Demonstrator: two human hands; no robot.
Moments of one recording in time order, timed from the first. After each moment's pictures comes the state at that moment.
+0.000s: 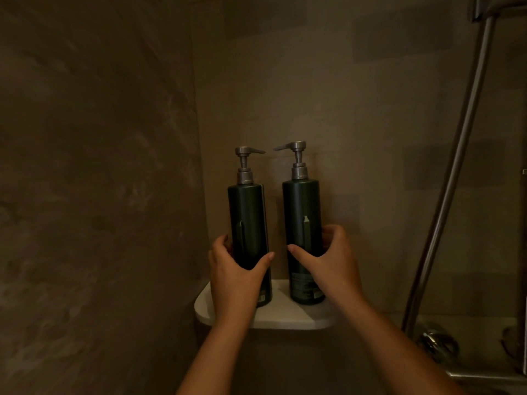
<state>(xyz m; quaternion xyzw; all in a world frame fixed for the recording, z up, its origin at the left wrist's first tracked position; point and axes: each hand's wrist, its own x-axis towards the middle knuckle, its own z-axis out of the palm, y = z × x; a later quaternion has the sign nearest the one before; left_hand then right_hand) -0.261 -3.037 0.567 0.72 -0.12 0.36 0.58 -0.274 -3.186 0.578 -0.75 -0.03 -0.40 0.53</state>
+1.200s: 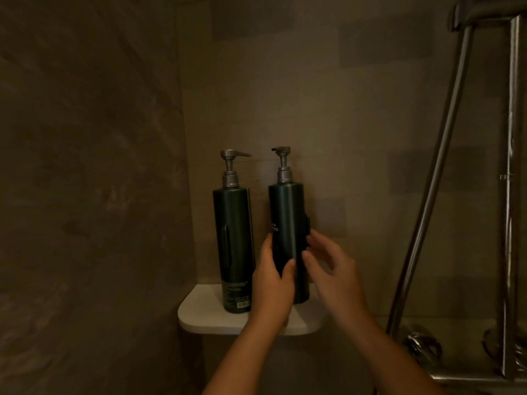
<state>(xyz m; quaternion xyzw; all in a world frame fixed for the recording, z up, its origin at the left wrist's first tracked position) -0.270 -3.104 0.564 0.70 -0.24 0.22 0.63 -0.291 -3.203 0.564 -0.72 -0.11 -0.41 0.55</state>
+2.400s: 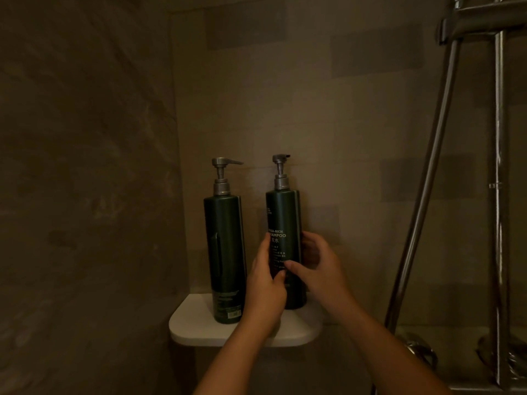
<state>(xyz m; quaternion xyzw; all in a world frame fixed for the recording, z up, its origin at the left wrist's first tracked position) -0.258 -3.104 0.568 0.71 -0.25 0.20 0.62 -0.267 -3.212 0.578 -0.75 -0.10 -0.36 0.54</state>
